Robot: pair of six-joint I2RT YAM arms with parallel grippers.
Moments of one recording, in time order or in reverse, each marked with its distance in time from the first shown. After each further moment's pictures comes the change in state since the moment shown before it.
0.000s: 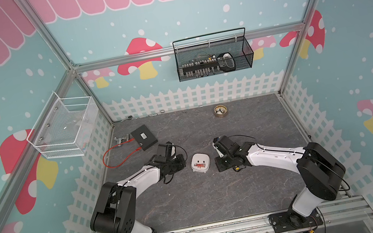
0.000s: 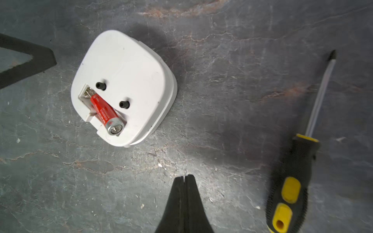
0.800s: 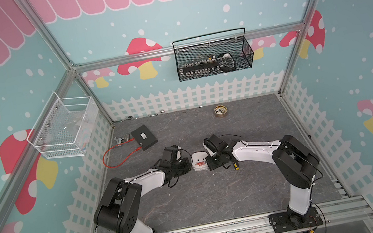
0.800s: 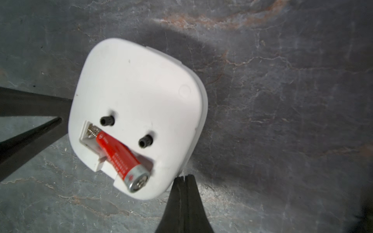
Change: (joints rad) left arm -0.074 0.026 -0.079 0.151 0.027 -0.047; right arm 0.010 0.209 0.167 0.017 -0.035 -0.023
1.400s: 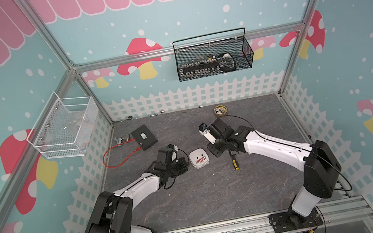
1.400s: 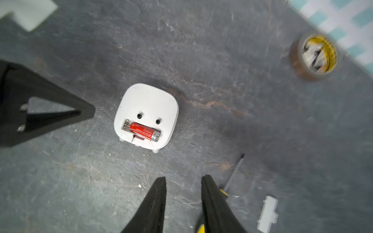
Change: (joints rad) left arm 0.049 -0.156 -0.027 -0.055 0.018 0.004; right arm -0.008 -0.234 0.216 -0.252 0.188 -0.547
